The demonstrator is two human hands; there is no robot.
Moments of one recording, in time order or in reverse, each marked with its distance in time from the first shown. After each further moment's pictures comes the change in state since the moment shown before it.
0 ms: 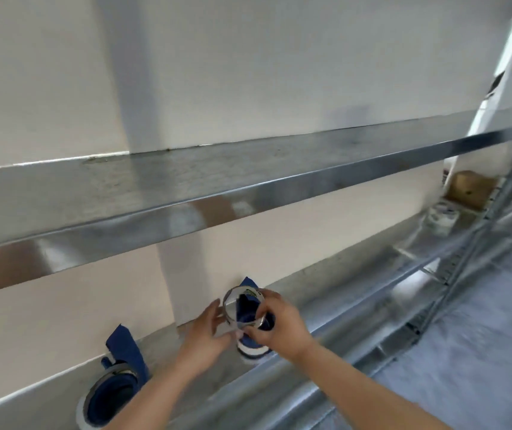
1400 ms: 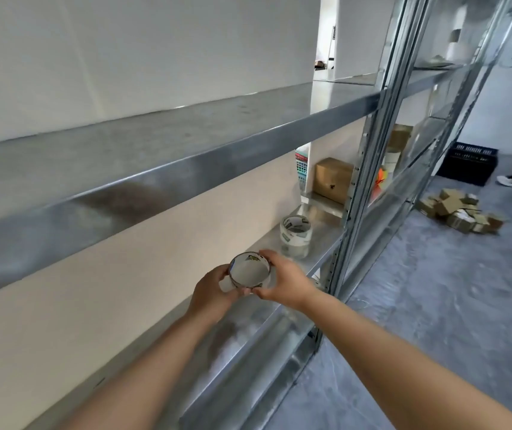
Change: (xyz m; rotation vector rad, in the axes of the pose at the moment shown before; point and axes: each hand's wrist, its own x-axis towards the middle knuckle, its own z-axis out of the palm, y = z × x) left_hand 0.357 0.298 0.471 0.086 -0.144 0.253; right_hand 0.175 0.364 -0.484 -0.218 0.117 0.237
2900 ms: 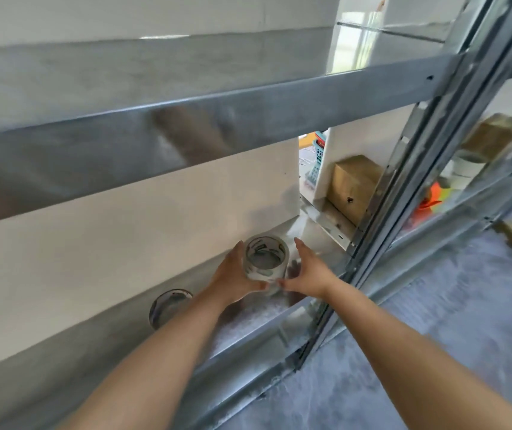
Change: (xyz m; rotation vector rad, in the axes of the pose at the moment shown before) left_hand 0.199 0.054 0.177 0.068 -0.021 -0.249; right_hand 0.190 0.232 -0.100 0.008 -0.351 0.135
